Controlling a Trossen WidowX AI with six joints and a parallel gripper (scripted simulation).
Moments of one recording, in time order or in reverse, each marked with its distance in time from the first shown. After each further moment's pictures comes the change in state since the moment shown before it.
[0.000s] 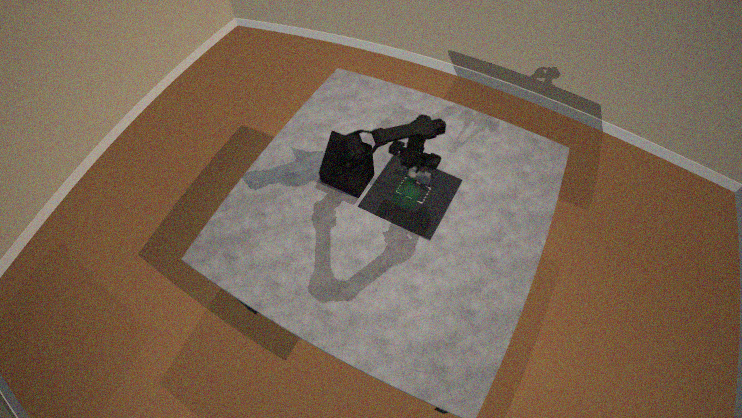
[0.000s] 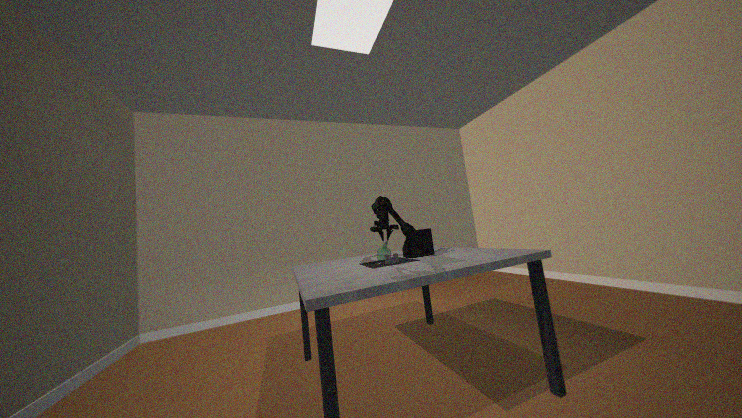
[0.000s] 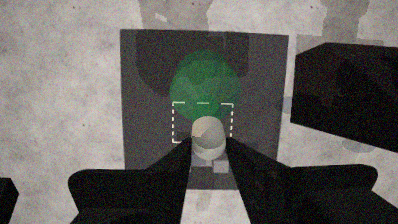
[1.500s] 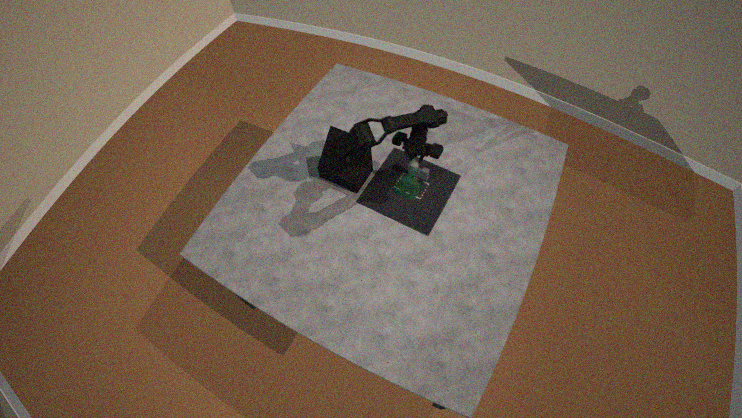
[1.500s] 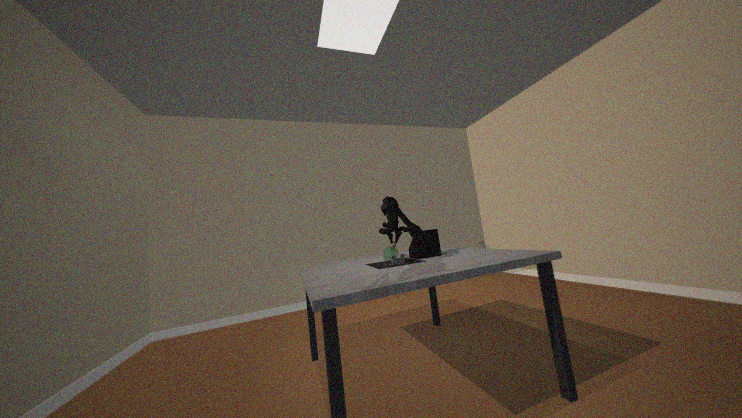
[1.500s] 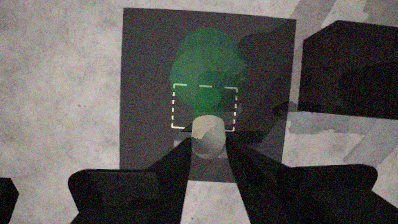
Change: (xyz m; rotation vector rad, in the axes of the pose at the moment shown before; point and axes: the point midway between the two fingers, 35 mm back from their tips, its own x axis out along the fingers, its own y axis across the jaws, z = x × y) arm 0.005 0.000 -0.040 -0.032 -0.037 0.017
